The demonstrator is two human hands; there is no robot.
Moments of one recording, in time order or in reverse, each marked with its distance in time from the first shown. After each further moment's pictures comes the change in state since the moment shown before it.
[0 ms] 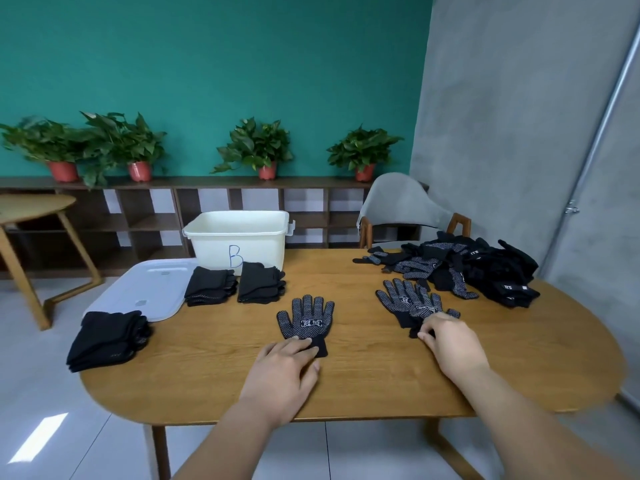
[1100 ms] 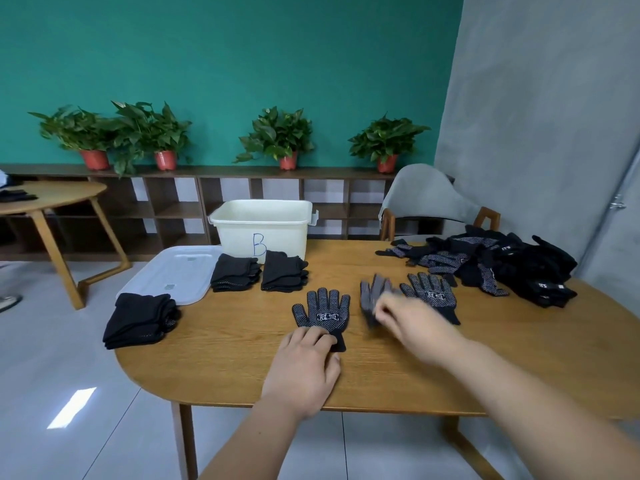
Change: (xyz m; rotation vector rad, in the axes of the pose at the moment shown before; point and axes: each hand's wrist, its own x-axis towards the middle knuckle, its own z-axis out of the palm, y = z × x) left_hand -0.010 0.000 0.003 0.009 0.140 0.025; right_hand -0.002 -0.121 -0.036 0.109 -0.242 -0.450
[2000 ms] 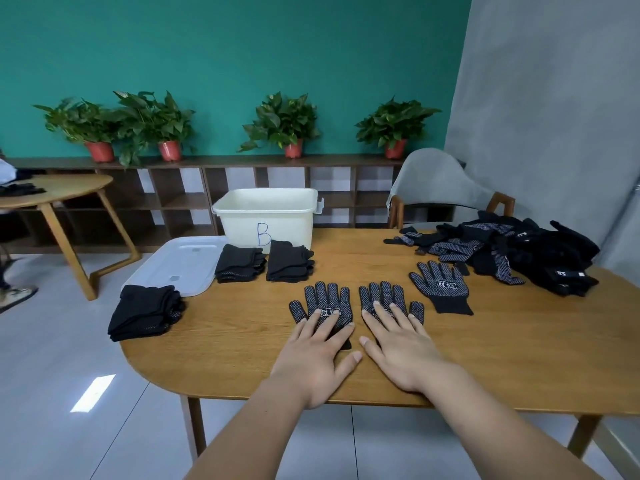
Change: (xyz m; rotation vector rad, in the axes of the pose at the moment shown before) left_hand 0.014 -0.004 0.006 0.085 -0.312 0.002; right_hand -0.002 -0.011 0.080 -0.174 -0.304 0.218
